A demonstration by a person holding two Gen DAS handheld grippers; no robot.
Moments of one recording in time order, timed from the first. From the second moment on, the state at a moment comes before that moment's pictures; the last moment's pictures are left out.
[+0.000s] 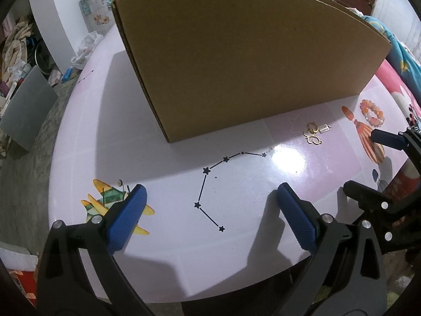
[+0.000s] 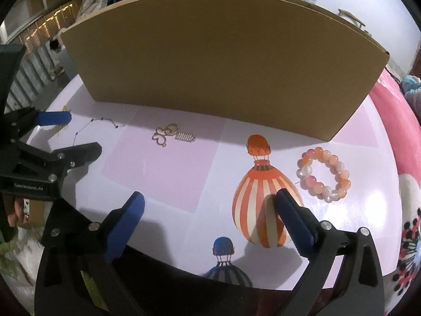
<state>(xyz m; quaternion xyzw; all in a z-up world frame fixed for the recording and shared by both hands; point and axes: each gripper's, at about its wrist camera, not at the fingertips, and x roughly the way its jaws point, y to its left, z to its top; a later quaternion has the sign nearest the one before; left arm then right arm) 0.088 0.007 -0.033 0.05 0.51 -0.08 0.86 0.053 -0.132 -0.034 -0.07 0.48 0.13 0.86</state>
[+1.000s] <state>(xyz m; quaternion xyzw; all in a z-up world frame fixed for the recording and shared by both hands) 0.086 -0.028 -0.013 0.06 0.43 -0.19 0.88 0.076 -0.172 0.008 0.05 0.42 0.20 0.88</state>
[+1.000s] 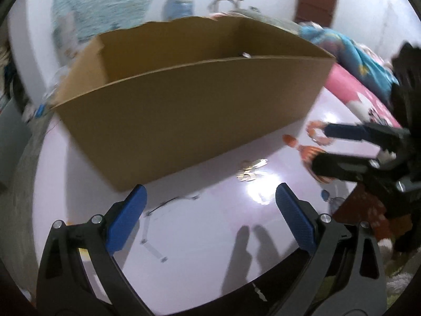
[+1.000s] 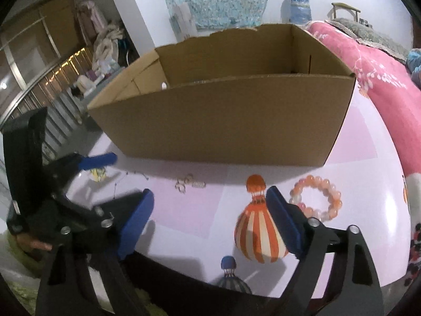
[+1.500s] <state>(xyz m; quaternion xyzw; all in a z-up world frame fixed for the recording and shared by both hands) 0.105 -0.066 -0.033 0.13 0.45 -0.24 0.85 0.100 -0.170 -0.001 0.06 0.43 0.21 0.87</state>
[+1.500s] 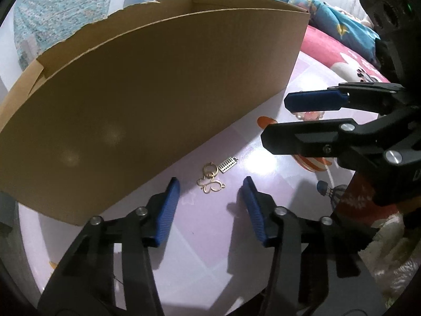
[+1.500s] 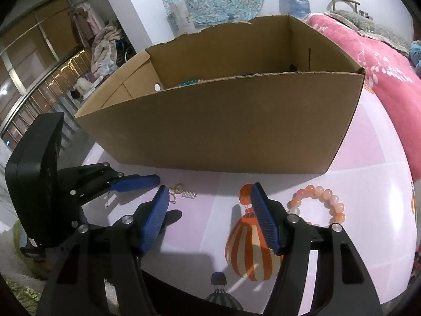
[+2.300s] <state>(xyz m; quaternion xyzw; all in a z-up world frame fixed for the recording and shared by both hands) 0.103 -0.074 -0.027 0.14 0.45 -0.26 0.84 0.092 -0.170 0.006 0.06 0.42 0.20 0.88</state>
